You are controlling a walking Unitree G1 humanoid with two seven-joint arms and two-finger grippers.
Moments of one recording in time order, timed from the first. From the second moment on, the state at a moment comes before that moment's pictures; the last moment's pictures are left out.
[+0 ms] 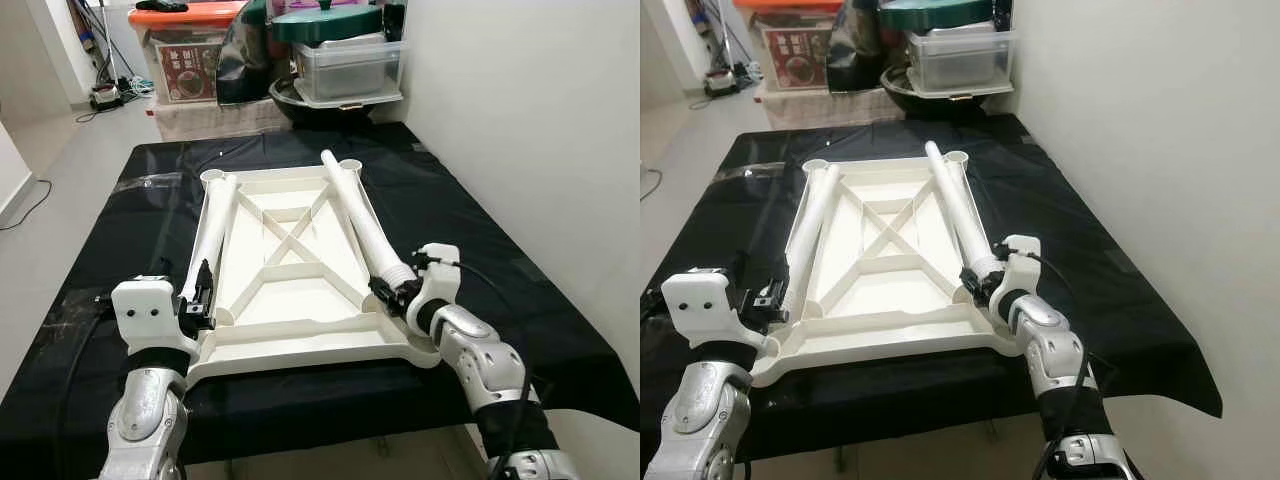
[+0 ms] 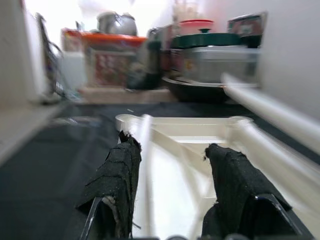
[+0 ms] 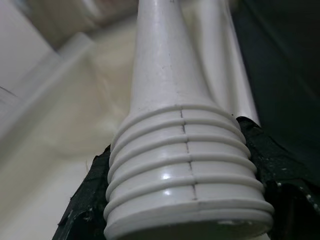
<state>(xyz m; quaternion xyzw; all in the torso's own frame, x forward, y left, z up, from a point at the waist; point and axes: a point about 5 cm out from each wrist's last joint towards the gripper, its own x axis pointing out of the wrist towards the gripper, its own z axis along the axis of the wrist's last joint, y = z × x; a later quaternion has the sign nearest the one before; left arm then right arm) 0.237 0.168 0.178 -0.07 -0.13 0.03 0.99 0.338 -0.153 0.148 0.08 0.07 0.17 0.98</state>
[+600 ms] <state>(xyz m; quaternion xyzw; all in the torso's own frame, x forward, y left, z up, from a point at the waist) 0.259 0.145 0.201 -0.46 -0.11 -0.22 0.85 0.298 -0.141 0.170 0.19 0.00 0.49 0.85</state>
